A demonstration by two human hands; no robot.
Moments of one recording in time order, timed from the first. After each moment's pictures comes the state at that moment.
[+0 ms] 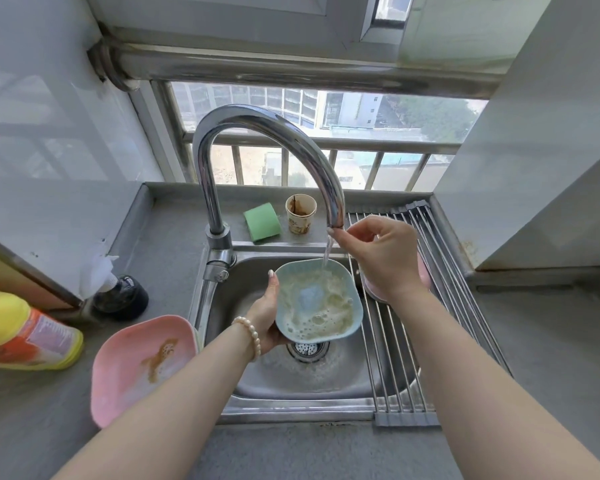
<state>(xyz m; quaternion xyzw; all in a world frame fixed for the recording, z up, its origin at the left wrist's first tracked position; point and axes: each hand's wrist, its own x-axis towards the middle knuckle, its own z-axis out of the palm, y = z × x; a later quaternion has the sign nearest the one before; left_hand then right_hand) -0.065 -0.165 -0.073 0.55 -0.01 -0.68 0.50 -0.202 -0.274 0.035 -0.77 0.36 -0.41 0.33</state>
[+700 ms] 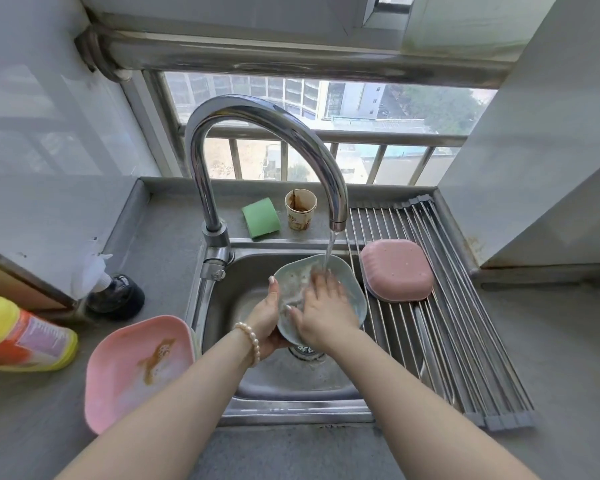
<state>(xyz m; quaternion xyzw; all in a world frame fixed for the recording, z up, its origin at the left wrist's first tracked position) -0.070 -0.166 -0.085 0.56 -0.03 -0.66 0.49 -0.171 -0.225 -0.063 -0.88 0.42 0.14 0.15</state>
